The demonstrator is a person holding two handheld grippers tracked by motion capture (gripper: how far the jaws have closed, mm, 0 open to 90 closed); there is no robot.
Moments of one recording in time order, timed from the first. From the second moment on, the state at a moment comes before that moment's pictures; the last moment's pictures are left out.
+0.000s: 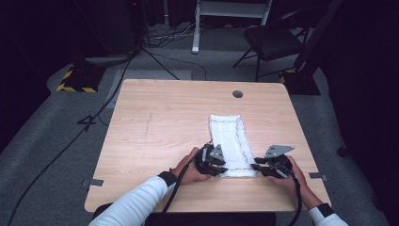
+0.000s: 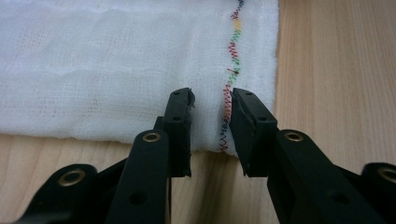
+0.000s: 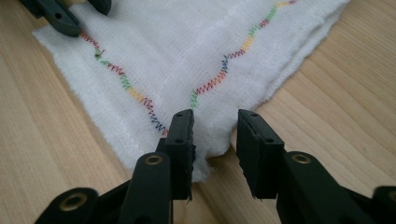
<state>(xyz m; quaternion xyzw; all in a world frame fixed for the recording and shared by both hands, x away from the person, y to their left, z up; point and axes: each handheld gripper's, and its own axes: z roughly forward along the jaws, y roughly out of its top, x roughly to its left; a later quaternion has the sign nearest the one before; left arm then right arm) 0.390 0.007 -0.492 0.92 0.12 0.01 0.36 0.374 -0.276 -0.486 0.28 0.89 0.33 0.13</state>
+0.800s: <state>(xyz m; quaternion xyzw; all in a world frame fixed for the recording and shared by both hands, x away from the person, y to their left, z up) 0.366 0.055 -0.474 0.91 0.17 0.05 0.37 0.363 -0.256 -0.468 0.27 0.89 0.36 0.13</state>
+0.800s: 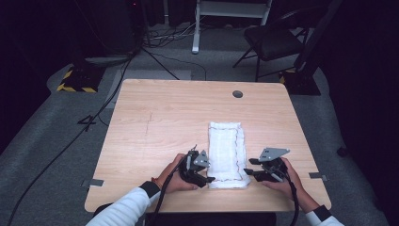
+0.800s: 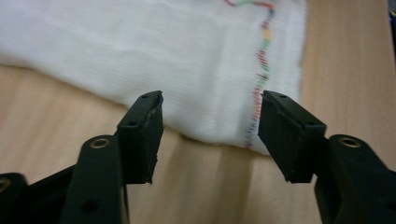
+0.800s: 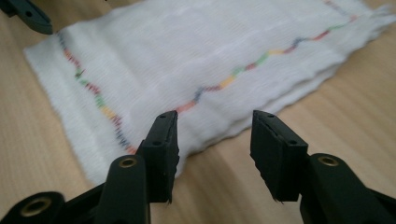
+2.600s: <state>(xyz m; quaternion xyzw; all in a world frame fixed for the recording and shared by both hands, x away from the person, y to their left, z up) 0.539 0.024 -0.496 0.87 0.32 0.05 0.38 0.532 -0.225 -0.490 0.38 0.85 0.35 0.12</state>
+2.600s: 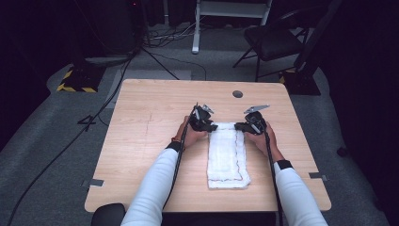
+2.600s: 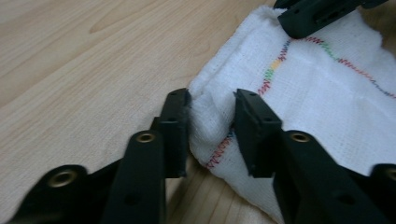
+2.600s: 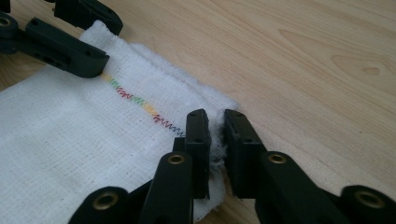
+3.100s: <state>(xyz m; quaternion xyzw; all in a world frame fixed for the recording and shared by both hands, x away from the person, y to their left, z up) 0.544 0.020 -0.486 0.87 0.31 0.08 0.37 0.533 -0.220 -0.479 0.37 0.84 0.37 0.16</state>
